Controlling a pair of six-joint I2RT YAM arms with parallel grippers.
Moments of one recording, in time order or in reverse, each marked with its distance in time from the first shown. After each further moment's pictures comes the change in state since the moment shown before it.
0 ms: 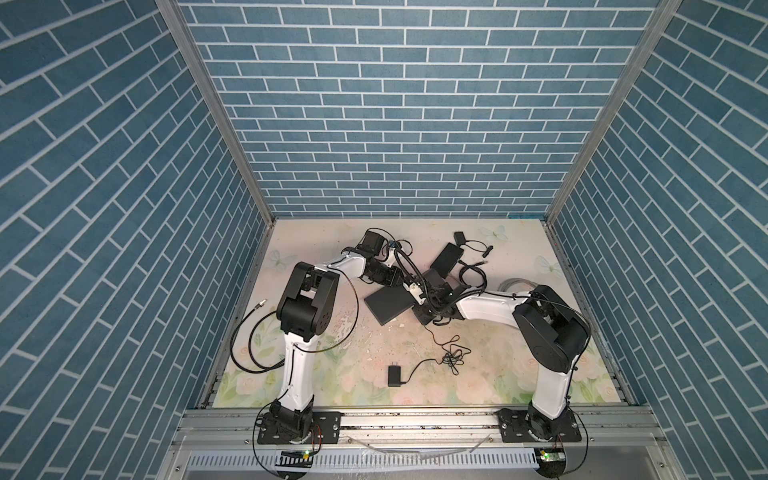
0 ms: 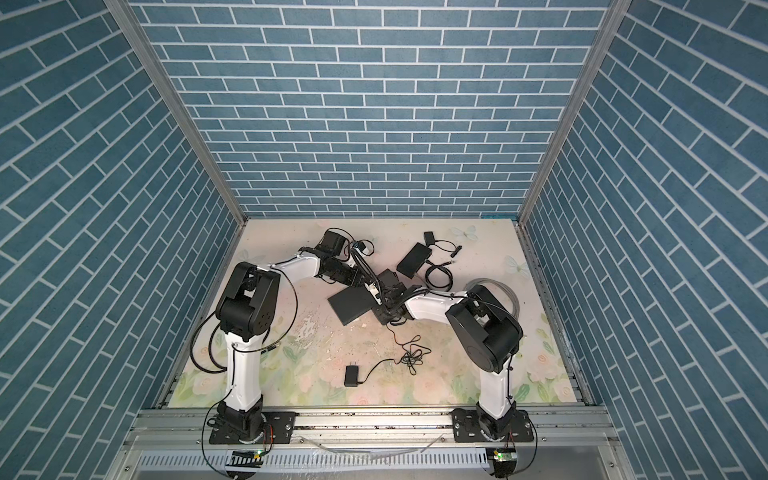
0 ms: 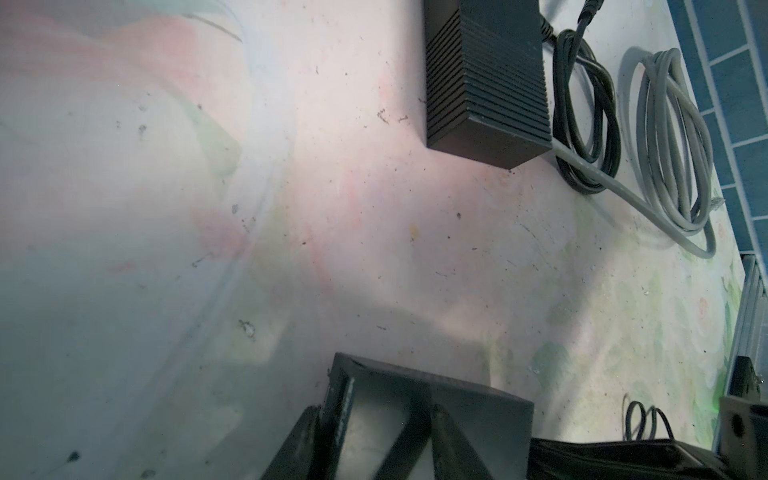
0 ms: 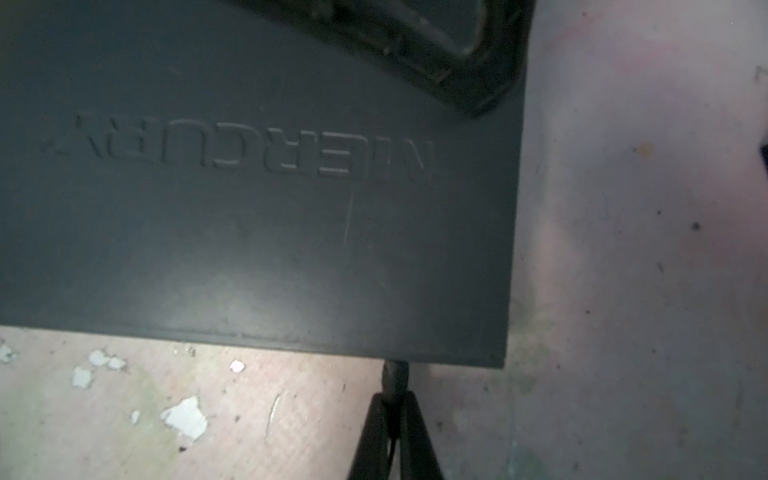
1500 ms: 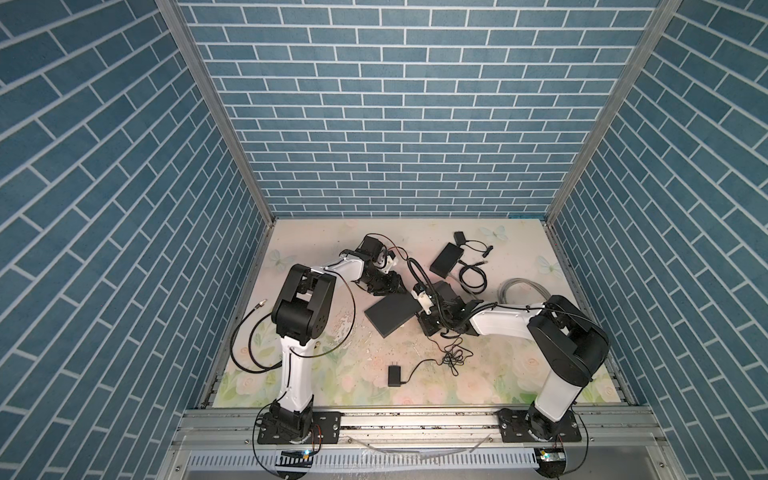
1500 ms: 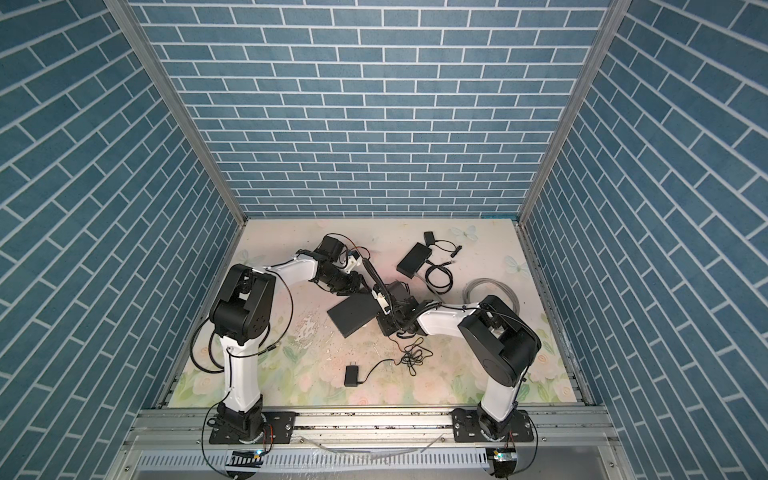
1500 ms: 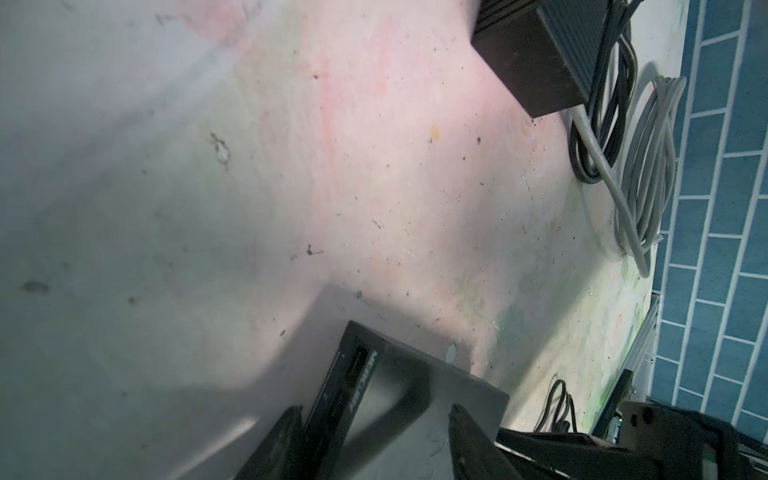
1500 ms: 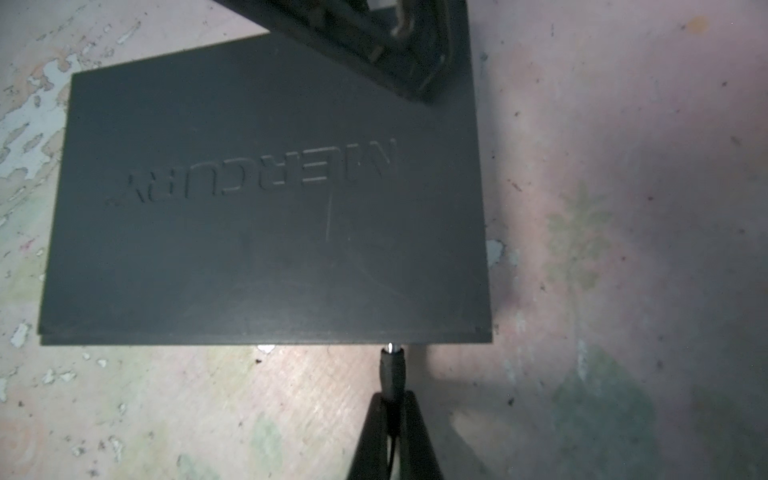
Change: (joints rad) left arm 0.006 -0.050 -0.061 -0.101 0.039 -0.224; right arm 0.021 -0.135 -0.229 0.161 -0.103 0.161
